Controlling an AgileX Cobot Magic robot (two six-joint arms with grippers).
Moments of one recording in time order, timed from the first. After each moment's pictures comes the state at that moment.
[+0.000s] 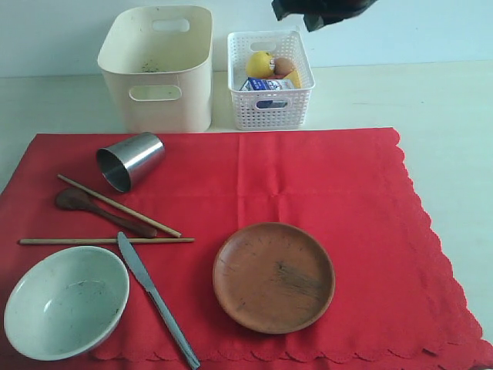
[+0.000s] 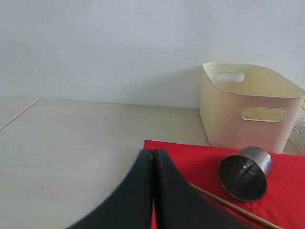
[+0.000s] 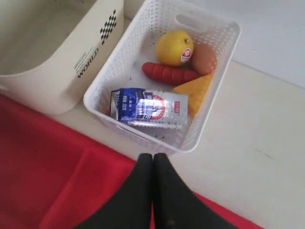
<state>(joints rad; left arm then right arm) 0.05 0.01 0.00 -0.02 0.16 -0.03 0.37 1.86 -1.60 0.06 0.68 -0.11</state>
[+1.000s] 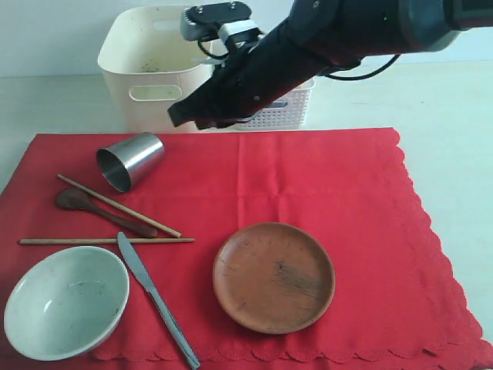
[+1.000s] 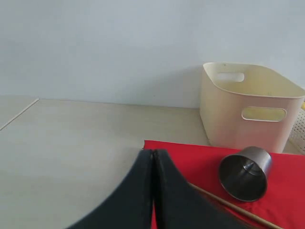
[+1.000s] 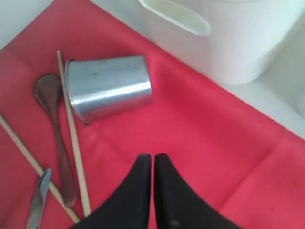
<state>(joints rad) 0.05 0.01 0.00 -0.02 0.16 -0.03 0.60 1.96 -1.39 0.65 0.47 -0.55</state>
